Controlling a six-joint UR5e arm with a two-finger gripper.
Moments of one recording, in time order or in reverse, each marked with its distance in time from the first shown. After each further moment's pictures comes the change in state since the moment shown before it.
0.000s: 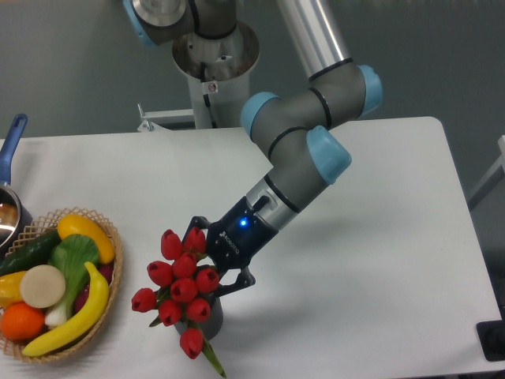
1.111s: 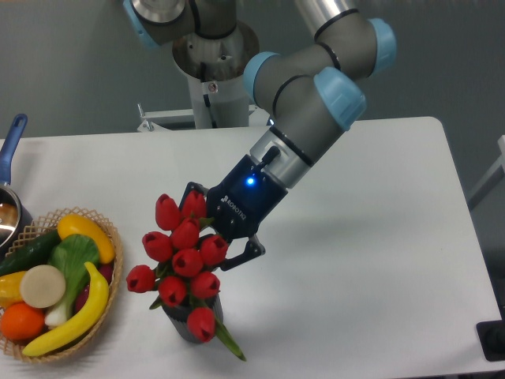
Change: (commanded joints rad) arm 0.031 0.075 0.118 0.000 -0.038 -0.207
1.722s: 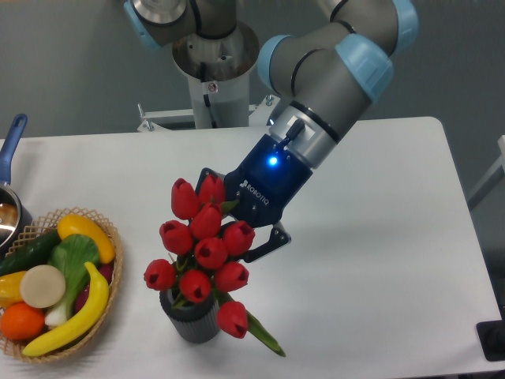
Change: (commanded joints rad) arm 0.021 0.000 0.084 0.000 0.000 -0.071
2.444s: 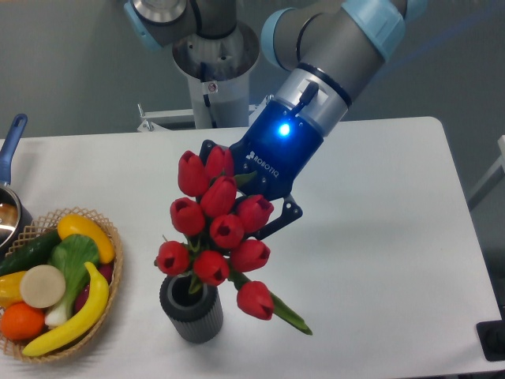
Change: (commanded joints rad) arm 0.049 0.051 0.000 -0.002 0.014 -0.166
